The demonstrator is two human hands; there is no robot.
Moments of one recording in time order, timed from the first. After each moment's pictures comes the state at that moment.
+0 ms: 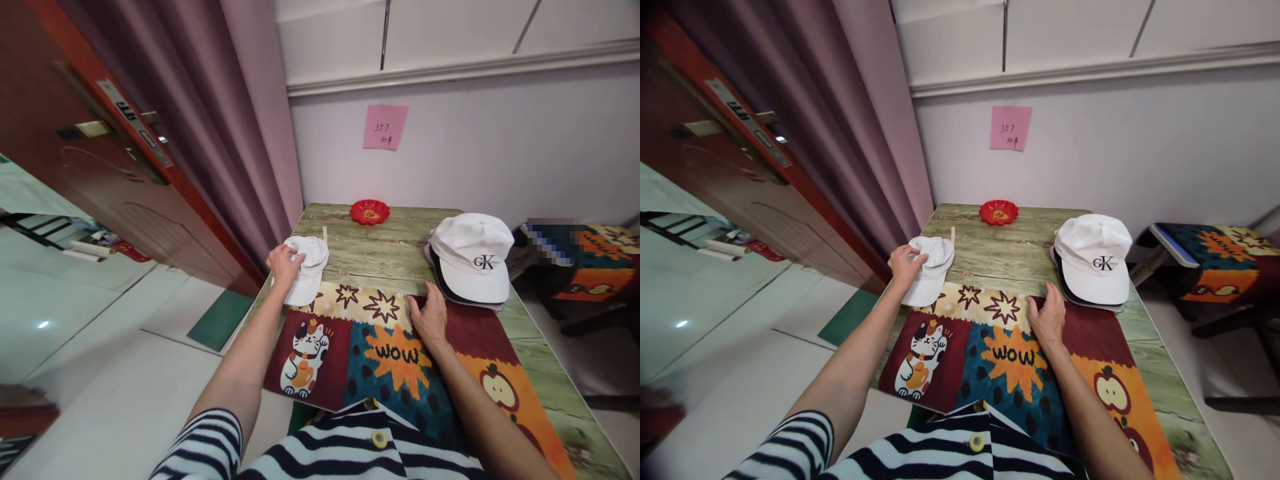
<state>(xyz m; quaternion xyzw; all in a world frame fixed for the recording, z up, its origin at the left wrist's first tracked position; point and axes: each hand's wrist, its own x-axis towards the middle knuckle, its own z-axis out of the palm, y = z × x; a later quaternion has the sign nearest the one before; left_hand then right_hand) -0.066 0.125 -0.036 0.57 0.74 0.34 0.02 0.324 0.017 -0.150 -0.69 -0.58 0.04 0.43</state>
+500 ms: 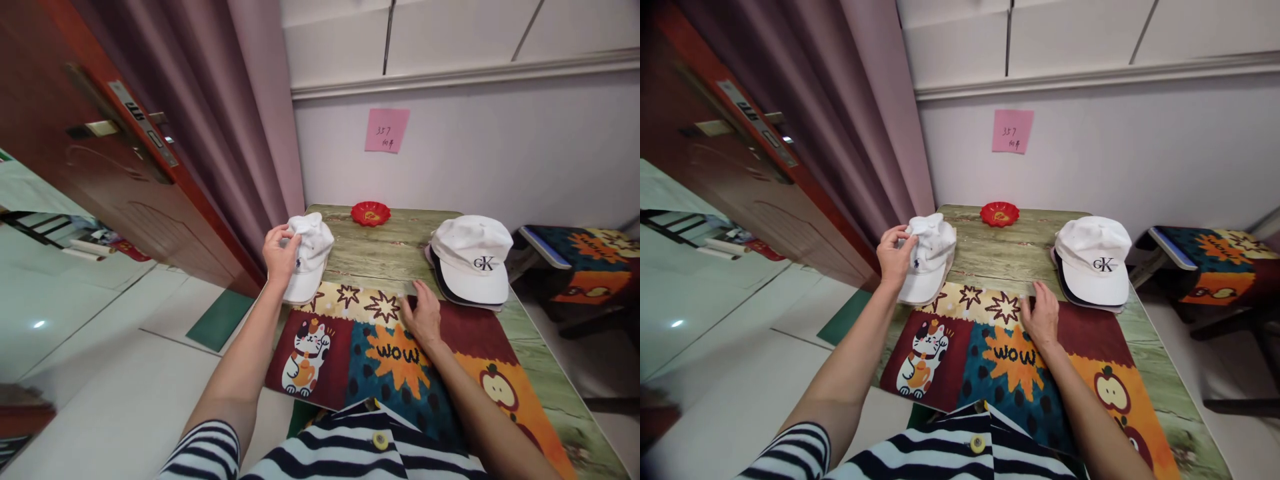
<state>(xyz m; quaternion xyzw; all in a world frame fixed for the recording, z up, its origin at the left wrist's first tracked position) -0.049 0.103 0.034 0.57 0.56 0.60 0.02 0.306 0.013 -0.139 -0.64 -0.63 0.05 0.44</state>
